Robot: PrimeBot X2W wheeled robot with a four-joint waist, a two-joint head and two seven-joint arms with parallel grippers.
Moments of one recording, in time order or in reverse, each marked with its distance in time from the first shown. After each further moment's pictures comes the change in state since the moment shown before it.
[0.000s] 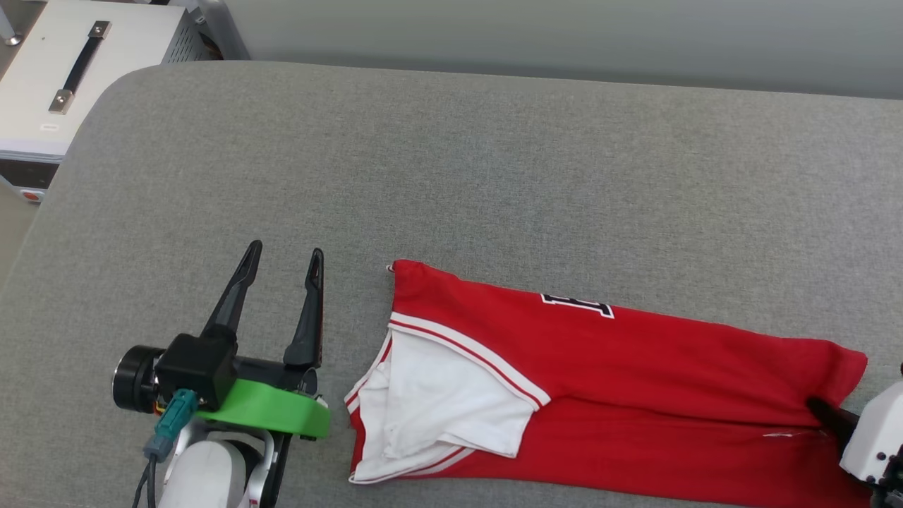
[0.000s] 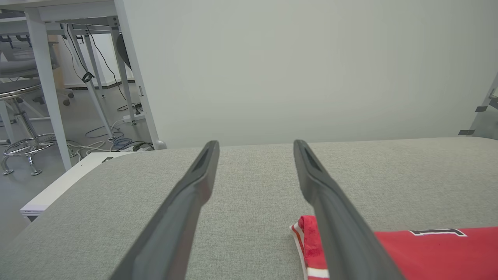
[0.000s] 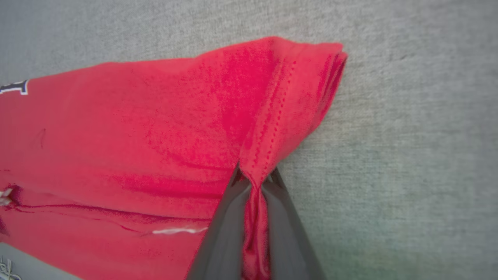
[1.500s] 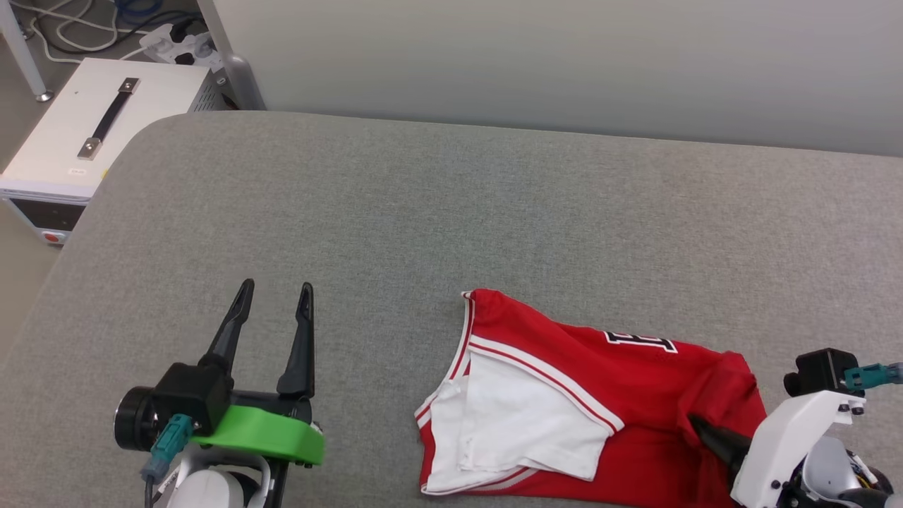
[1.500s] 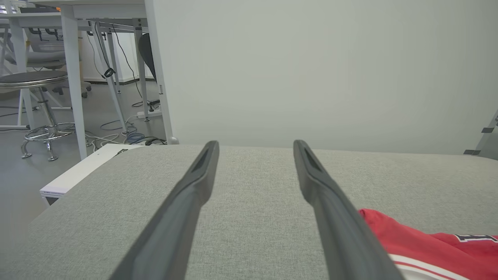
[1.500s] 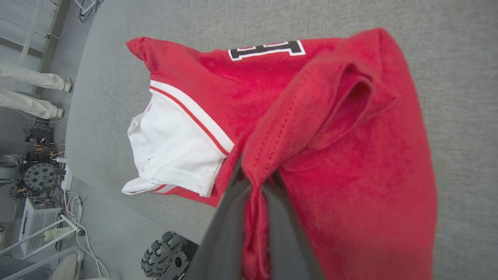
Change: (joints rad) left arm 0.064 -0.028 0.035 0.035 -0.019 0.000 0.000; right arm 0.153 0.322 -0.032 -0.483 -0.114 -0.003 0.259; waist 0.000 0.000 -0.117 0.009
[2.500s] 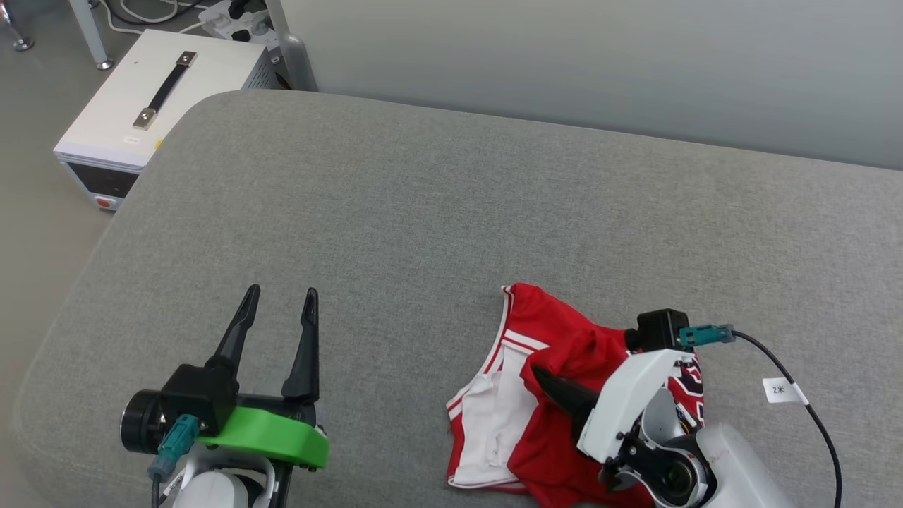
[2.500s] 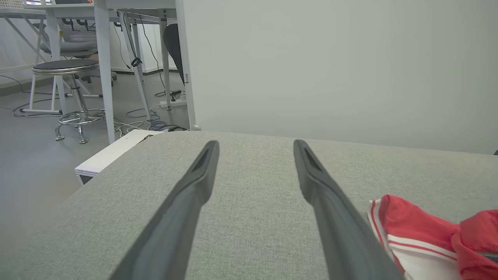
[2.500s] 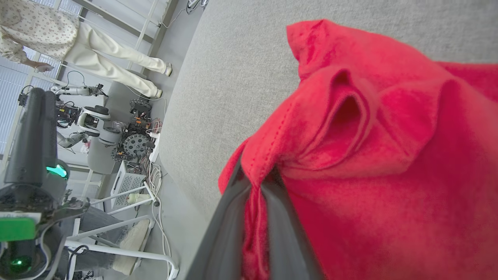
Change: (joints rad) left arm -0.001 0.000 -0.007 0.023 -0.002 0.000 0.000; right arm -0.286 0.048 0.427 0.441 0.259 0.000 -0.417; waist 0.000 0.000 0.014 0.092
